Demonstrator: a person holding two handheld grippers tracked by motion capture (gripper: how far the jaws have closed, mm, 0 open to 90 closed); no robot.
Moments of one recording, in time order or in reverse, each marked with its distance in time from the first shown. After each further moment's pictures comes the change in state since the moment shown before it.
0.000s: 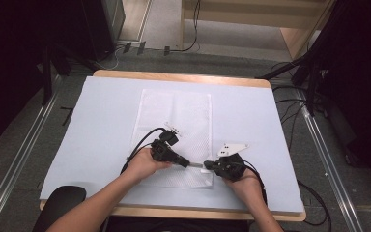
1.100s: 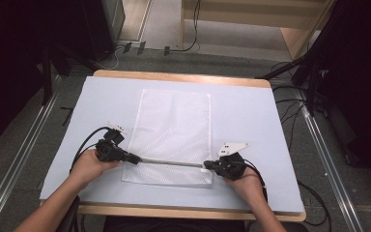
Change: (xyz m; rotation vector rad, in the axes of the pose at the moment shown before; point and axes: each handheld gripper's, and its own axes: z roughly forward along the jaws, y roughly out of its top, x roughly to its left) left arm 0.046 -0.095 -0.108 -0.065 0.153 -0.104; right arm -0.004 0.000 0.001 -0.002 0.029 -0.017
